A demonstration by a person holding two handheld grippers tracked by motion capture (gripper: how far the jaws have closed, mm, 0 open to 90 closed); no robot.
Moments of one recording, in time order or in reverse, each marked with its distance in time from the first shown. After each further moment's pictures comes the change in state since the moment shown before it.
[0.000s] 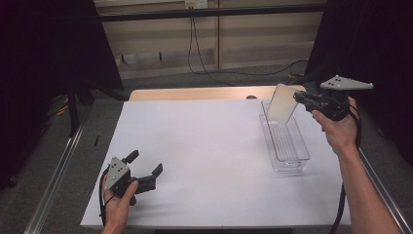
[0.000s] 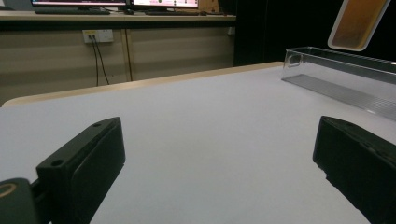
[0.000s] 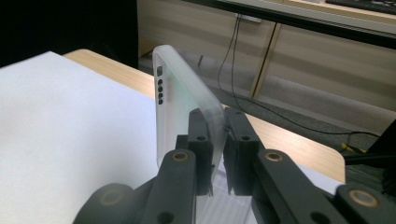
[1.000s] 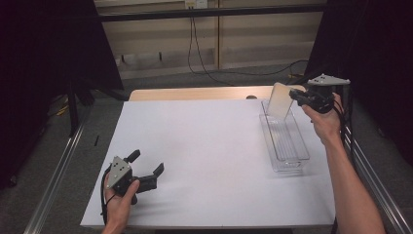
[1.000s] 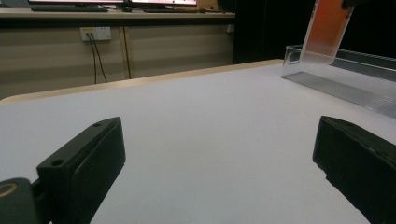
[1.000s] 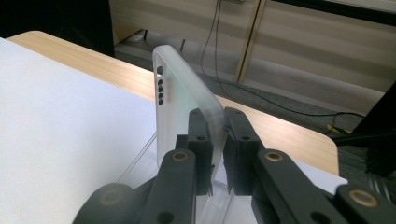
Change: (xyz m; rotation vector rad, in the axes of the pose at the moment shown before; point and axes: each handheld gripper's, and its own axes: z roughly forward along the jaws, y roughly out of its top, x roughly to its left) left arm 0.002 -0.002 0.004 0.010 -0.005 0.007; right arm -0.029 -0.022 0.063 0.059 -0.059 0.031
